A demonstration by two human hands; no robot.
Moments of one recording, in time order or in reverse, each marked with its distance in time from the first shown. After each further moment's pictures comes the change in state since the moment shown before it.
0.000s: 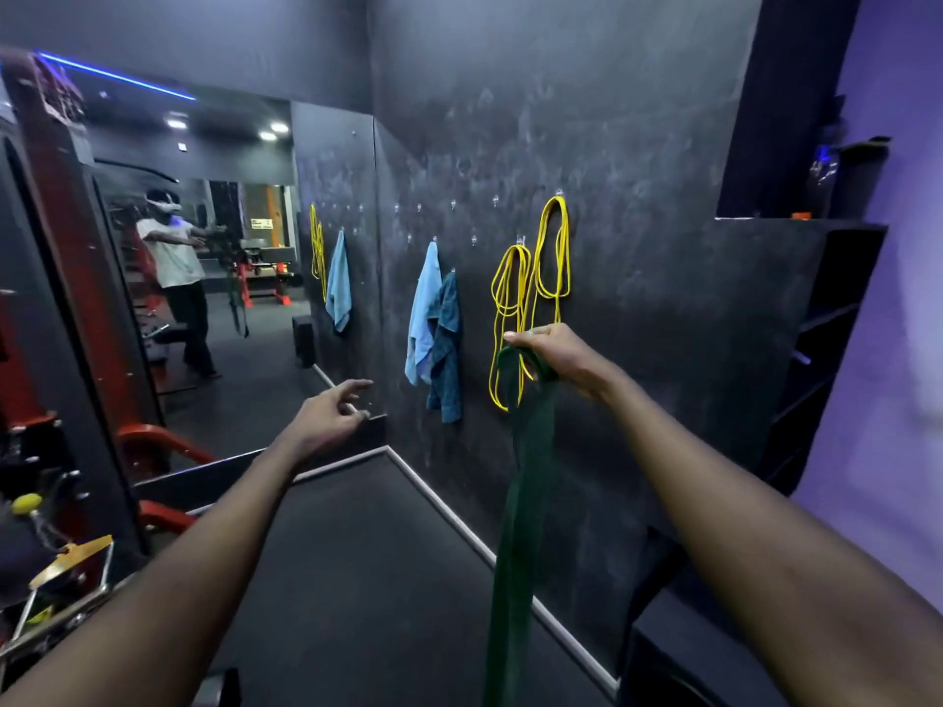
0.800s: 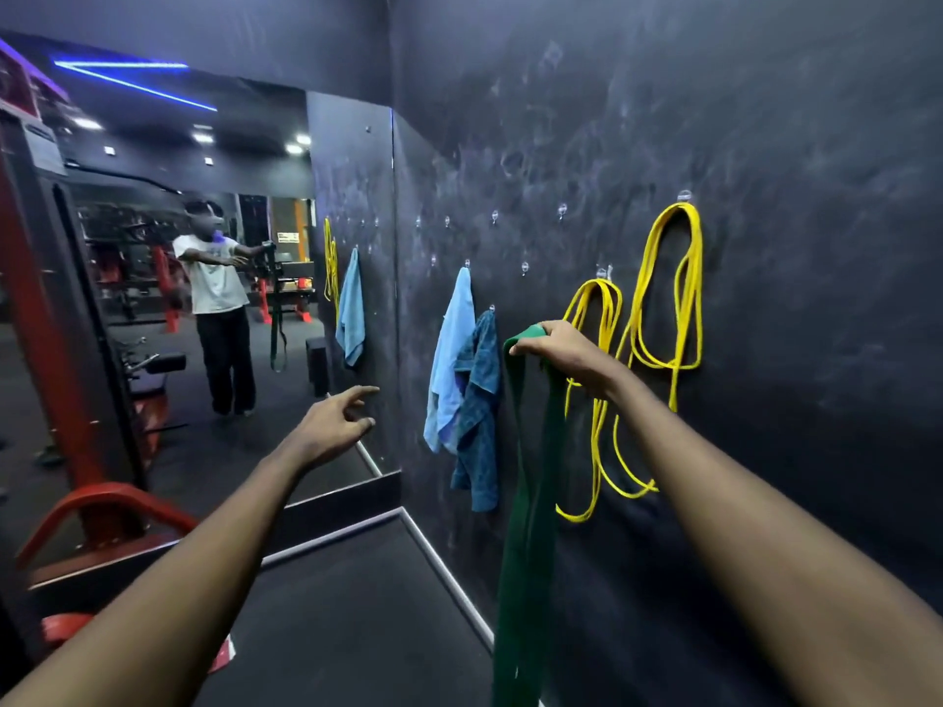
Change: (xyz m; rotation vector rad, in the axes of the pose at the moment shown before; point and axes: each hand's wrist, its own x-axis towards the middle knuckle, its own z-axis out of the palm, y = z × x) left_hand 0.491 -0.142 0.037 0.073 0.028 -0.020; right_hand 0.527 0.060 0.044 -0.086 -0.017 -0.104
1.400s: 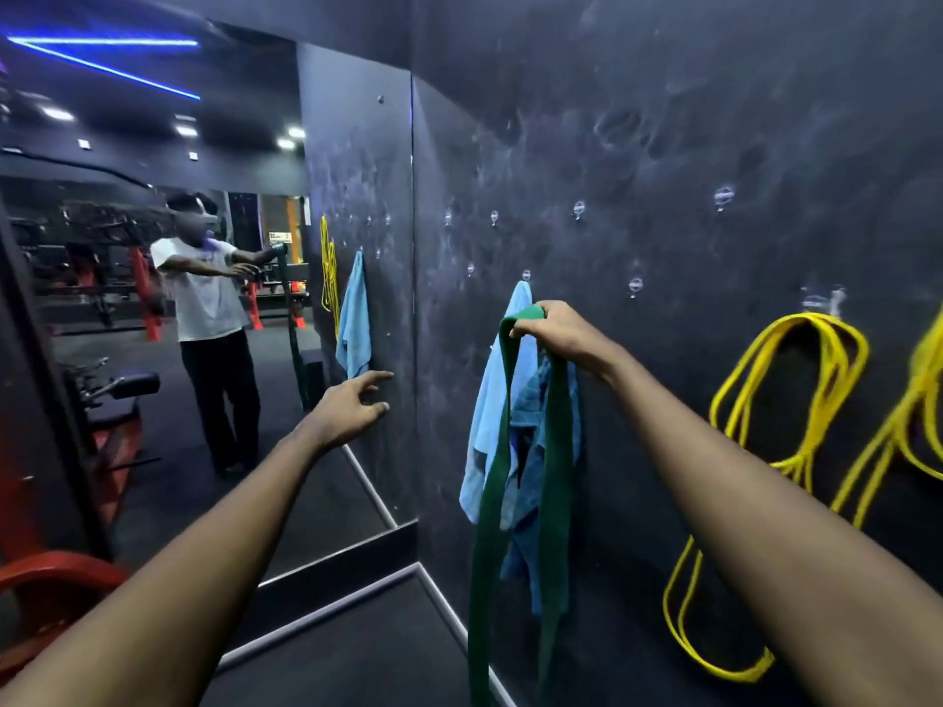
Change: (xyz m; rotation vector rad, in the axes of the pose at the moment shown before) left_hand 0.398 -0.185 -0.016 -0.023 -0.023 0.022; right_hand 0.407 0.029 0.145 -0.053 0.039 -0.056
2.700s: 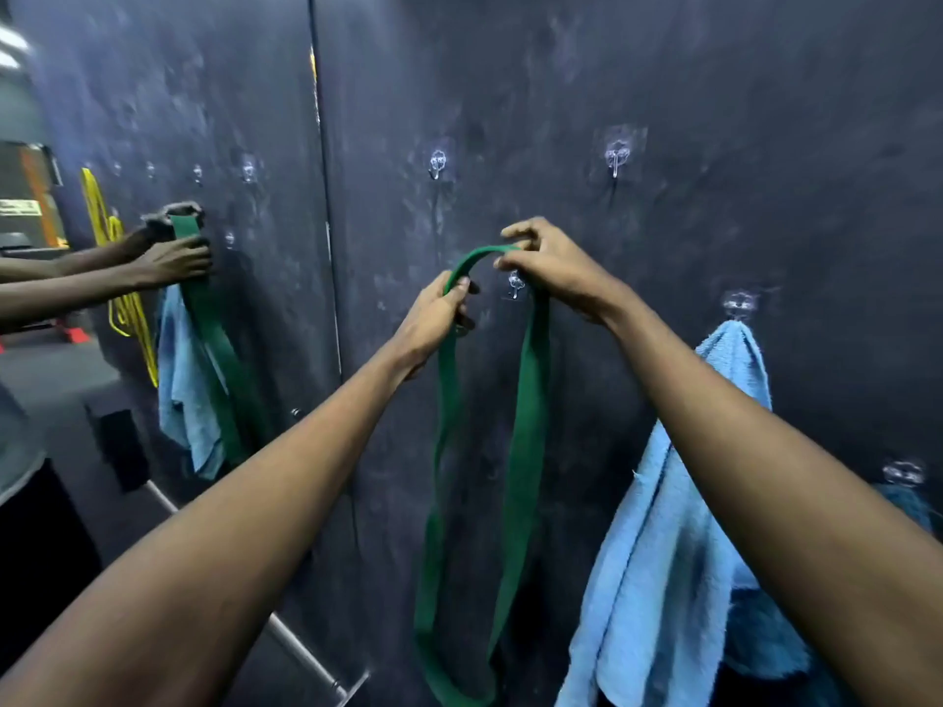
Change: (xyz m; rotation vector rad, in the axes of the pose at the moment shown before) left_hand 0.716 -0.107 0.102 -0.822 -0.278 0.402; right_hand 0.634 0.145 0.144 -0.107 0.339 -0.010
